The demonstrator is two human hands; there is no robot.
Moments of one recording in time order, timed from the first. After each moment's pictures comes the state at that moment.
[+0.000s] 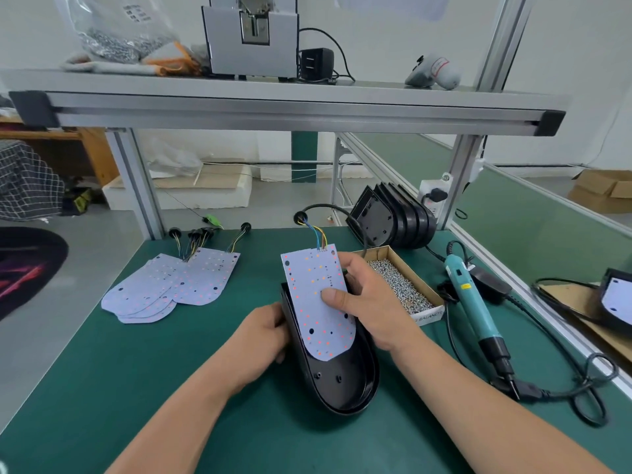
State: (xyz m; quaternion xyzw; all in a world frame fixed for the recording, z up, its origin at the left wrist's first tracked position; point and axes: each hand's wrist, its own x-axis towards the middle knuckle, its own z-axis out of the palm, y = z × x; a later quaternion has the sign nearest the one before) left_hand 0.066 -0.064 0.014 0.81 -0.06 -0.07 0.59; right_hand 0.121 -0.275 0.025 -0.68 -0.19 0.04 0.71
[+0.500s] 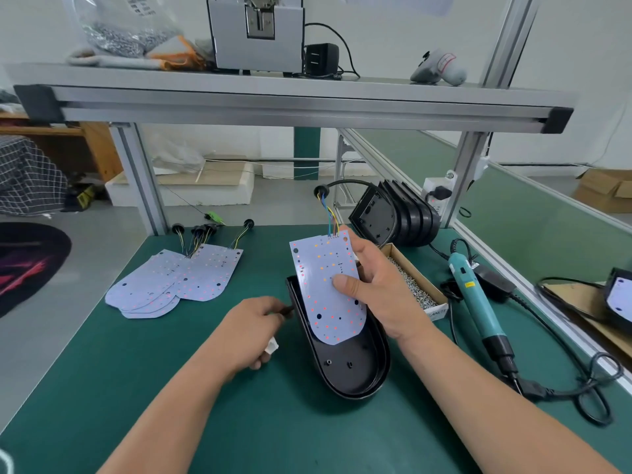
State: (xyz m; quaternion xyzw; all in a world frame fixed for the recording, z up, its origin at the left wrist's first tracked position) left_hand 0.070 -0.045 0.022 0.85 0.06 -0.08 0.52; right_hand 0.129 -0.281 0.036 -0.66 -0.22 0.02 0.72
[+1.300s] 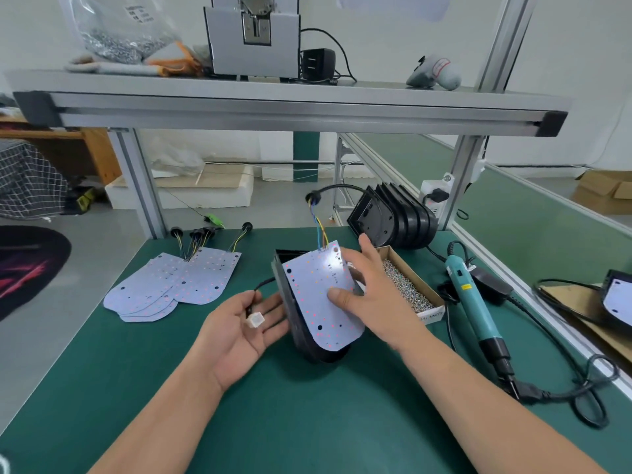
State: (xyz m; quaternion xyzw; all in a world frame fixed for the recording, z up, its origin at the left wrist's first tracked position) left_hand 0.073 -0.048 0.025 0.34 0.13 -0.10 0.92; right_hand 0.121 -0.287 0.036 -0.81 -0.20 -0.02 0.54
